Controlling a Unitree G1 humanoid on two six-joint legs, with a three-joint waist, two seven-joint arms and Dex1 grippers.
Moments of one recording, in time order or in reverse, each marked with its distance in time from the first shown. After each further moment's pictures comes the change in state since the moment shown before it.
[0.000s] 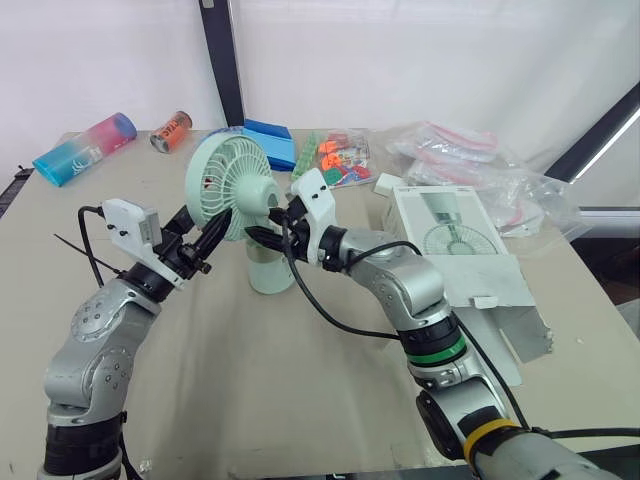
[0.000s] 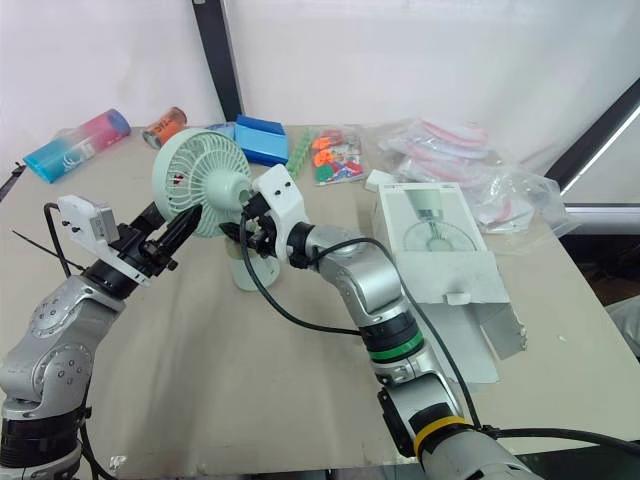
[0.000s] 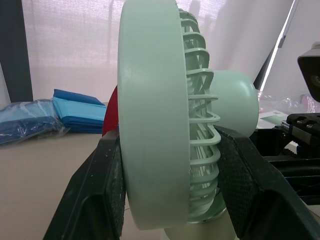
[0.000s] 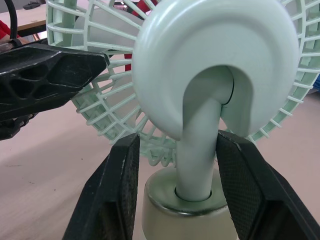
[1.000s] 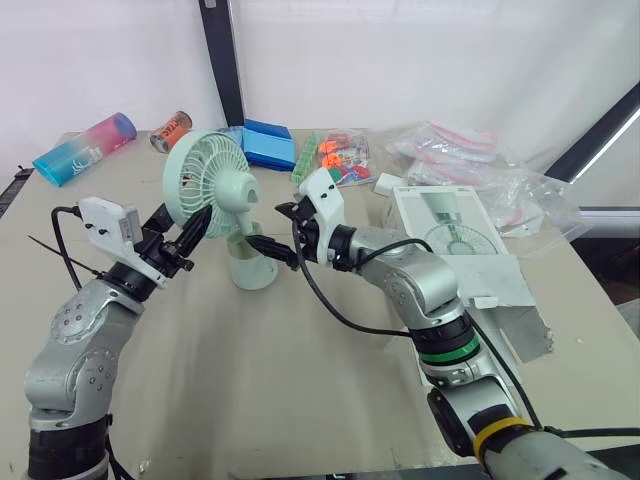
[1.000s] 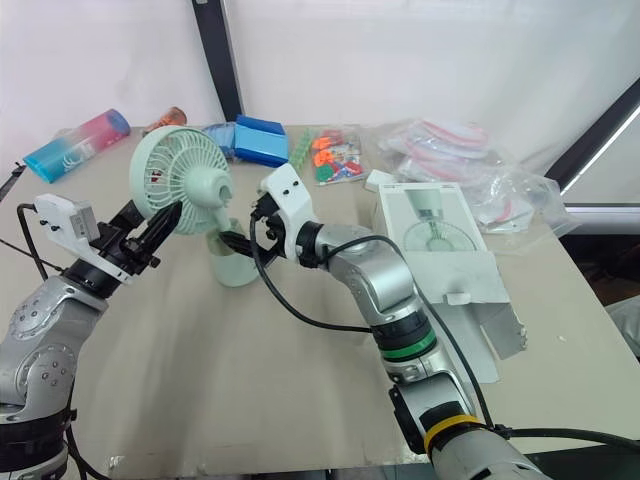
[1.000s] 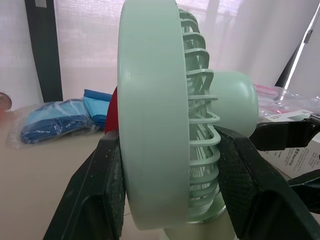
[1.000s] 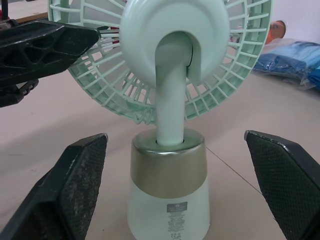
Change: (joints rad) left arm 0.016 0.031 0.052 0.000 -0.007 0.003 0.027; right arm 0.000 -0.055 0.003 -0.039 0.040 0.023 0.018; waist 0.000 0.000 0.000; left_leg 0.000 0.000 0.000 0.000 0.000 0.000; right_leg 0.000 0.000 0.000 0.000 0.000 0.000
